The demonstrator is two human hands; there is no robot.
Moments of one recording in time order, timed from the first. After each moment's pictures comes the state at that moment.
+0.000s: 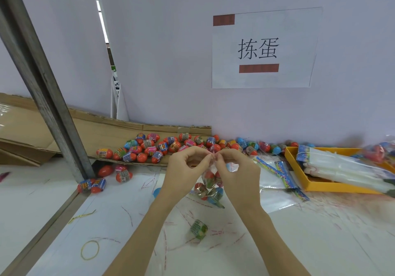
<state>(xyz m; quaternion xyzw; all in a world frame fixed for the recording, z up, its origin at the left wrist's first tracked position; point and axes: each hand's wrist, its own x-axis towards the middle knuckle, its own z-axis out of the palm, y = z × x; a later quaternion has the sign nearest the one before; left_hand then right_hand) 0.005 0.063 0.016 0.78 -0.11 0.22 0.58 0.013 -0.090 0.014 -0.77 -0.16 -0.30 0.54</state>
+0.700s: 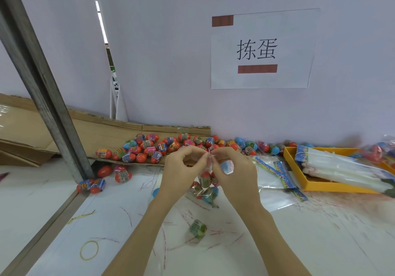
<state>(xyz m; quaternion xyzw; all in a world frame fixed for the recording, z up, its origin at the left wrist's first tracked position) 0.003 0.065 0.019 0.80 -0.10 0.26 0.53 0.016 -0.094 0.012 -0.80 -0.22 -0.30 0.47</state>
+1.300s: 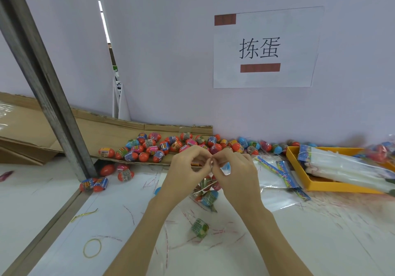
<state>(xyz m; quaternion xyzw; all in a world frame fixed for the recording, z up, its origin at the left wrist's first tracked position) 0.001 0.066 0.021 0.85 -0.18 0.30 0.40 0.014 -0.093 0.011 -0.82 -0.24 -0.35 0.39</state>
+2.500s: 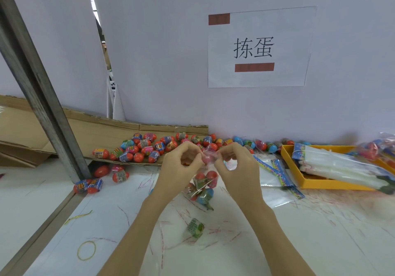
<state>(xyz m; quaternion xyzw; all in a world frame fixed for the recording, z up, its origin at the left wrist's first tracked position) 0.002 0.069 0.024 0.82 -0.11 0.23 0.52 0.022 -0.104 0.011 -0.81 -0.19 -0.30 0.47</state>
